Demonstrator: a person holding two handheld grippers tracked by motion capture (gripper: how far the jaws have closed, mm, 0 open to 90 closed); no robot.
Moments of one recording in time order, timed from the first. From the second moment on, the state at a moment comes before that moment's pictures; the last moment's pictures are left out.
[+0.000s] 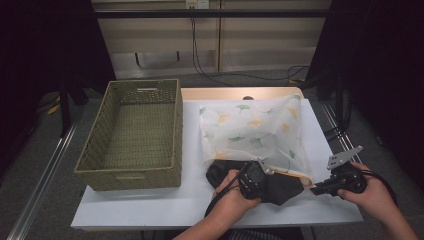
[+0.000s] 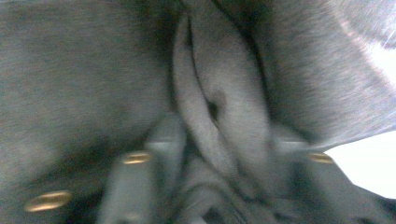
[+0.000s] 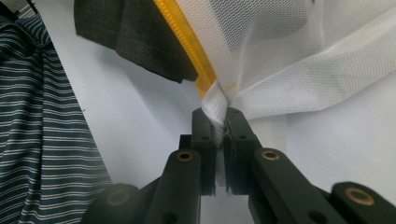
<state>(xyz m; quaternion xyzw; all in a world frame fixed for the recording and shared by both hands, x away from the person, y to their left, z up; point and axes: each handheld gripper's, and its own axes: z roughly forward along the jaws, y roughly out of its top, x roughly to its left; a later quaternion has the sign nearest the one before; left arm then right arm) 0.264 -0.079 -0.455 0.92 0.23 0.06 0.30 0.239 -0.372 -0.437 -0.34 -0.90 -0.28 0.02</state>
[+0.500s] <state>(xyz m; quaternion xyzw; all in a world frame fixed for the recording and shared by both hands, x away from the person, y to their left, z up) 0.295 -0.067 -0.427 0.88 0.28 0.14 0.37 0.233 -0.367 -0.436 -0.30 -0.91 -0.28 0.04</state>
